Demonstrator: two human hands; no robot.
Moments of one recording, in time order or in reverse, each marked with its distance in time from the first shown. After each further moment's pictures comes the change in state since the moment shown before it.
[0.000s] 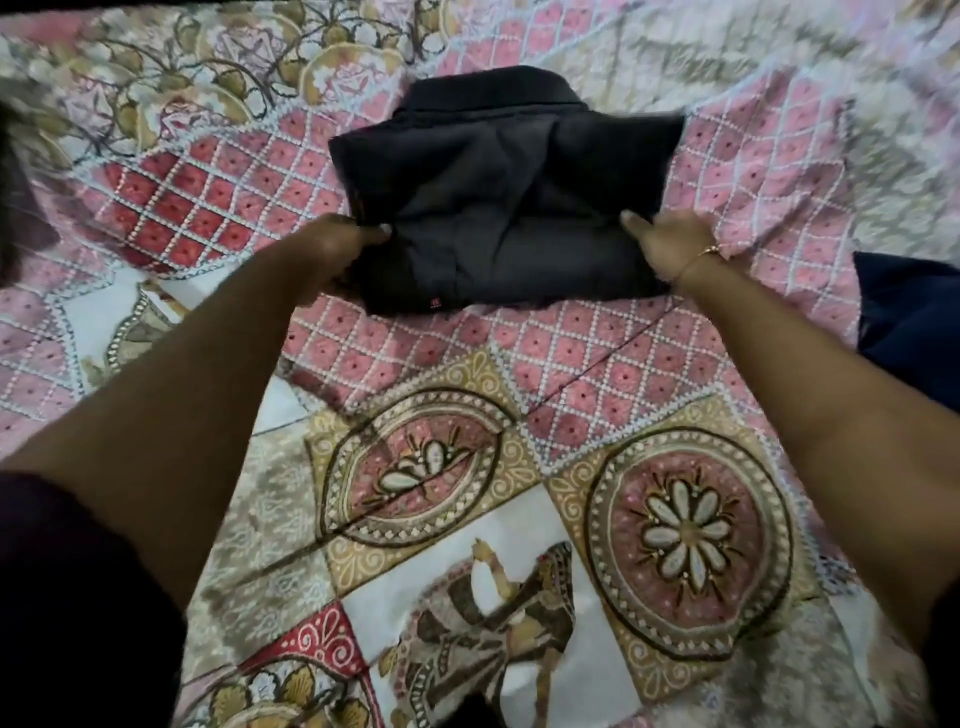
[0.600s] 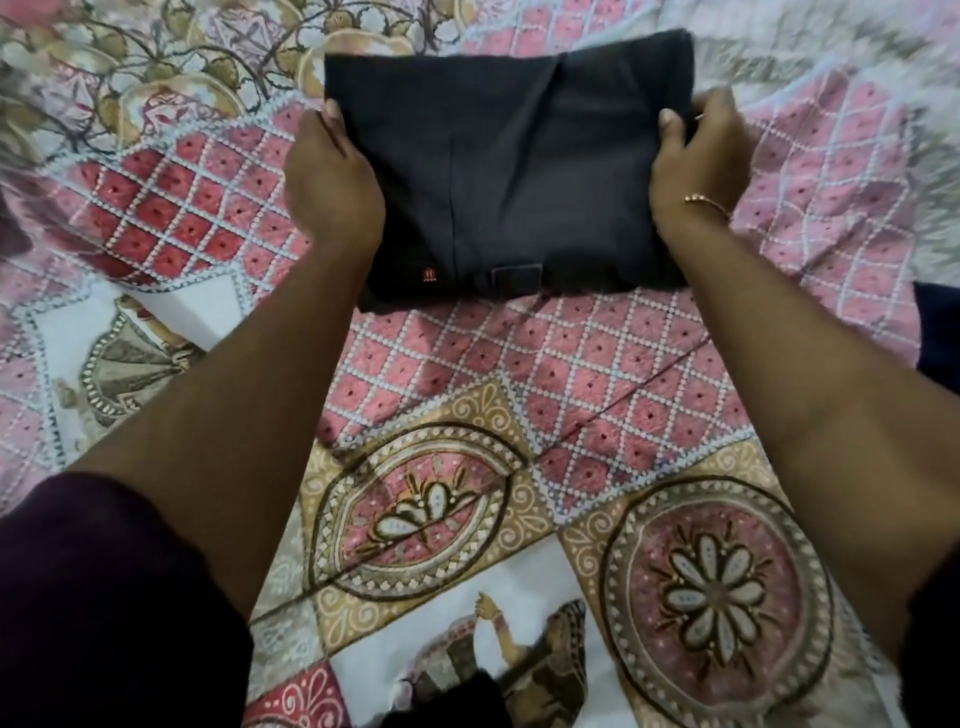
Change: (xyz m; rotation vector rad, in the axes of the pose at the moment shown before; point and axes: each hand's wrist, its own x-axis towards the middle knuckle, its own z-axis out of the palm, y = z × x) left_hand 0.041 0.036 0.018 0.137 0.837 0.251; right_hand 0.051 -0.054 0.014 0.012 0.511 -0.102
